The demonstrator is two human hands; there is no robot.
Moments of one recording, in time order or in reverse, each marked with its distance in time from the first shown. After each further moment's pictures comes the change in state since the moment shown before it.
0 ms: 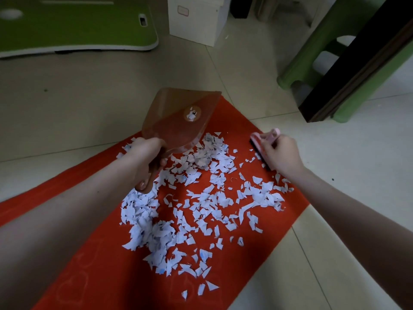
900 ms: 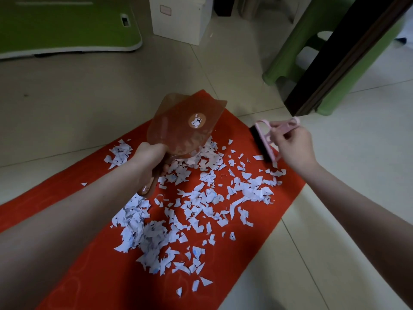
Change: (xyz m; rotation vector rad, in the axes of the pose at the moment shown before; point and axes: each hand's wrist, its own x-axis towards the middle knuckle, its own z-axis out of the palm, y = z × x) left_hand -0.002 -0.006 0.028 0.074 -0.080 0.030; right_hand -0.018 0.010 -0.045 0.138 0.181 0.009
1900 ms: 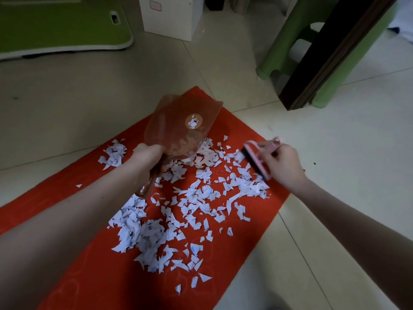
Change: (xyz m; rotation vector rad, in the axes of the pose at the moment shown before) left_hand 0.008 -0.007 0.007 -0.012 0.009 0.015; right_hand -0.042 0.014 0.010 -0.044 -0.128 0.022
